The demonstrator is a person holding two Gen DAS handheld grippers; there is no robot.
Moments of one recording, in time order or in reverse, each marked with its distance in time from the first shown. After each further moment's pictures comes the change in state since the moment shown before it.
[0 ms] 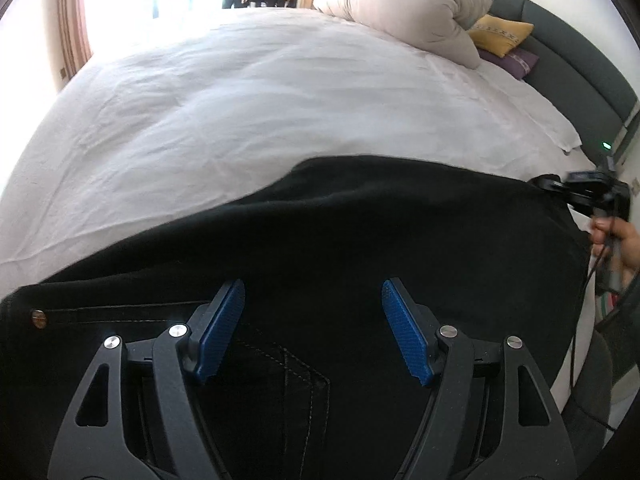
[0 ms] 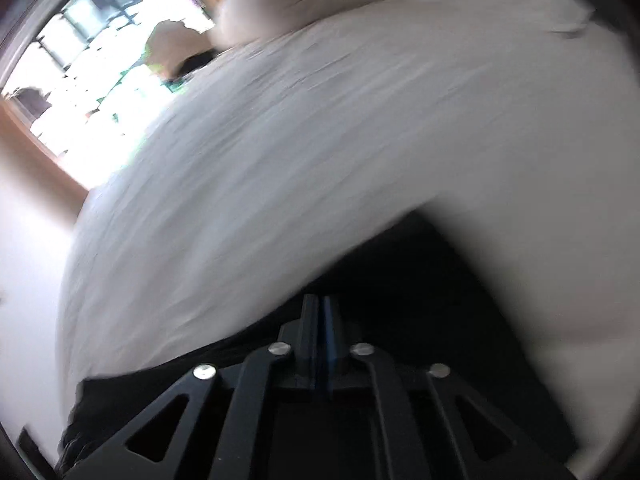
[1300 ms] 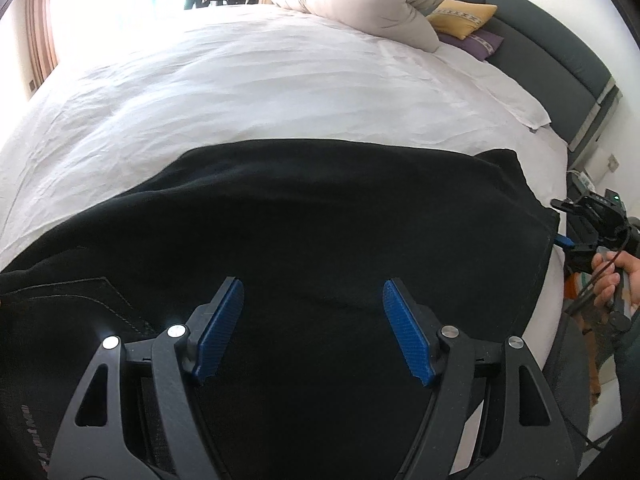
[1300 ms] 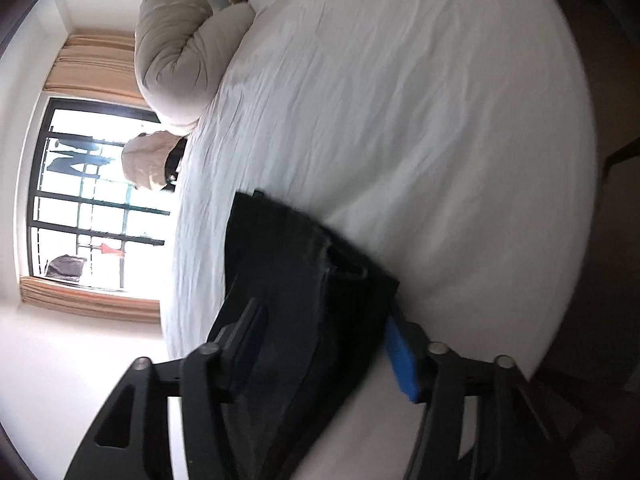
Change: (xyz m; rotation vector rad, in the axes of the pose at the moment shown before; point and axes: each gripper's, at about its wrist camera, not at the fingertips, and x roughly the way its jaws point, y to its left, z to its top) left arm 0.002 -0.072 -0.012 0.069 0.036 -0.109; right arm -0.060 -0.115 -0.094 0.523 0.009 0.301
